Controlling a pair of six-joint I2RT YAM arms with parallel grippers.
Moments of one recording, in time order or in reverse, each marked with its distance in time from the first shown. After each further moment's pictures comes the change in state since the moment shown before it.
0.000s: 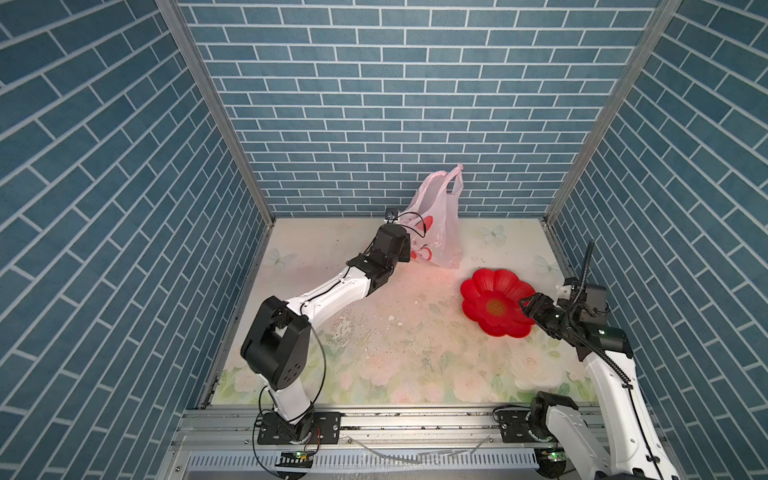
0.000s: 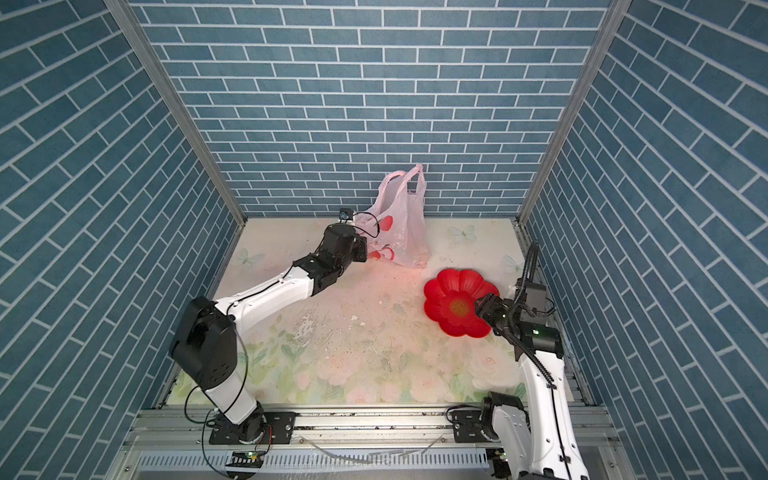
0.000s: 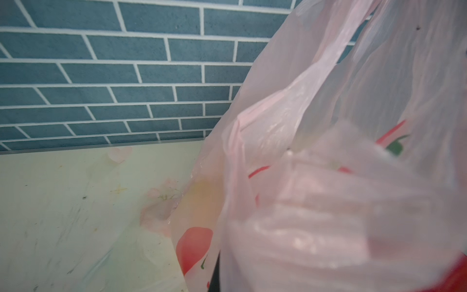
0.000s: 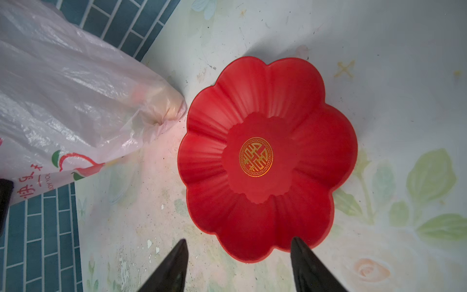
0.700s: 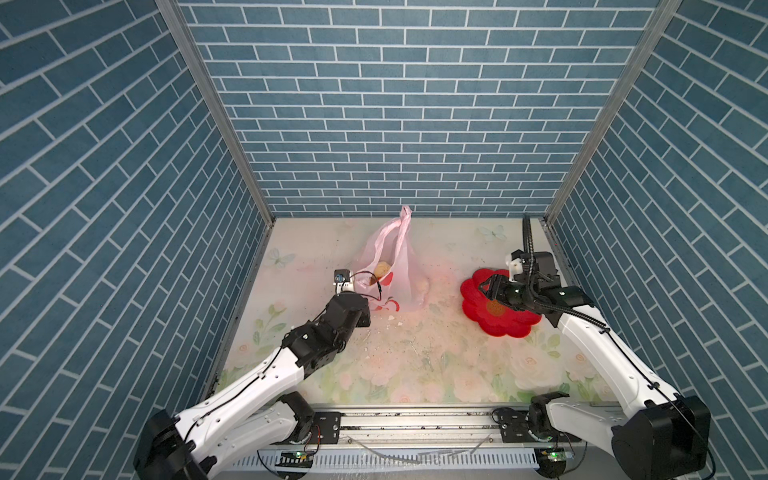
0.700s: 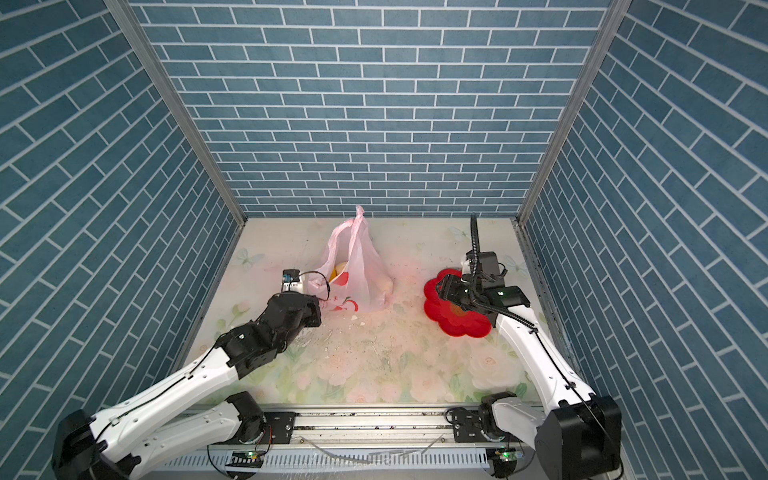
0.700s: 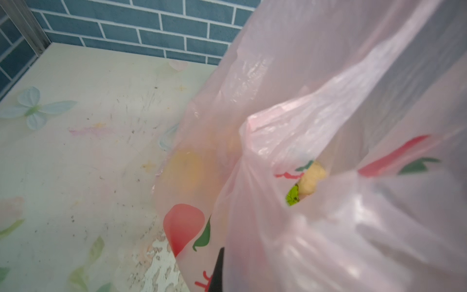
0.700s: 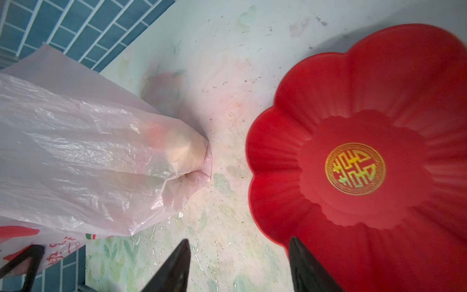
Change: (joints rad) left arm -0.211 -0.762 -0.578 -0.347 -0.148 -0.303; right arm 0.438 0.367 0.217 0.140 0.053 0.005
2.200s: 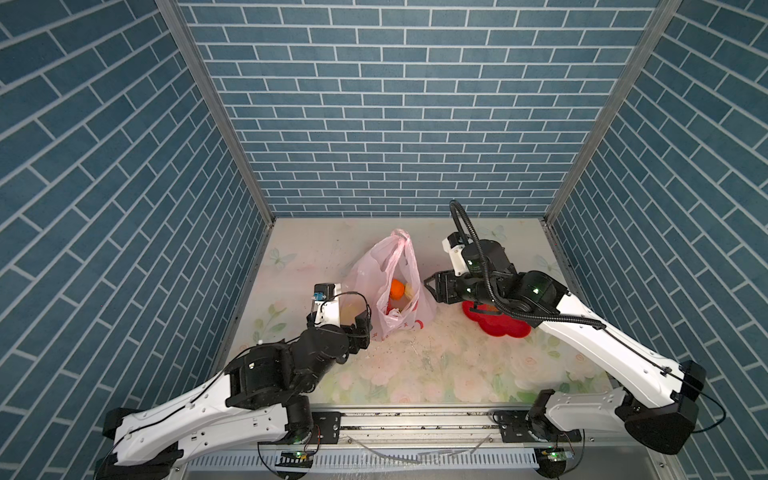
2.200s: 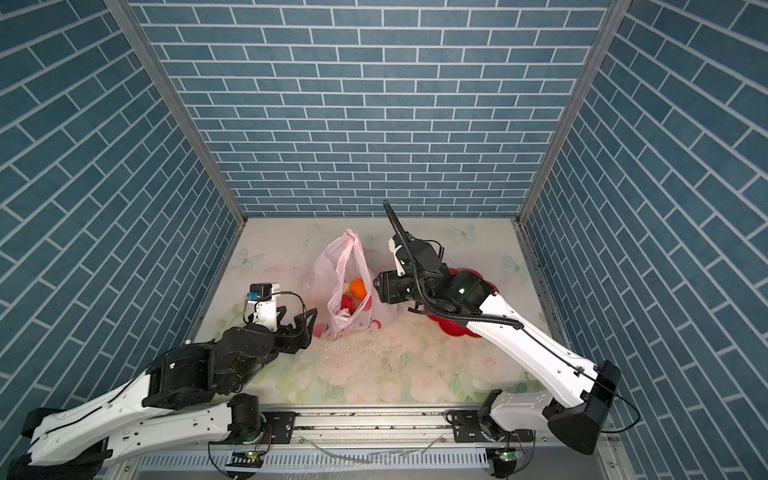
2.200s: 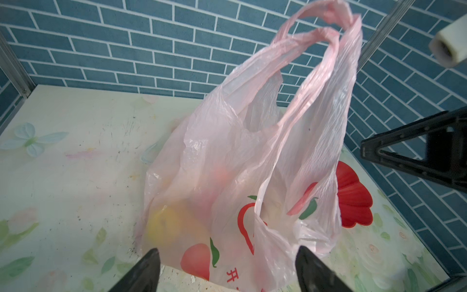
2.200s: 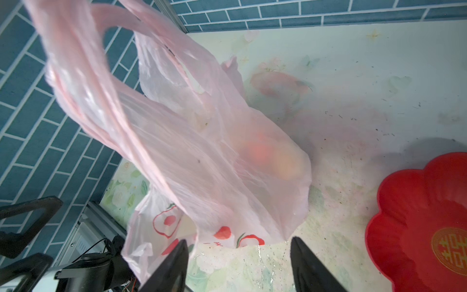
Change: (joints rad) left arm -0.379 -0.216 0.287 -0.423 -0.238 -0.095; right arm 0.592 0.106 0.437 -0.148 0.312 -0.040
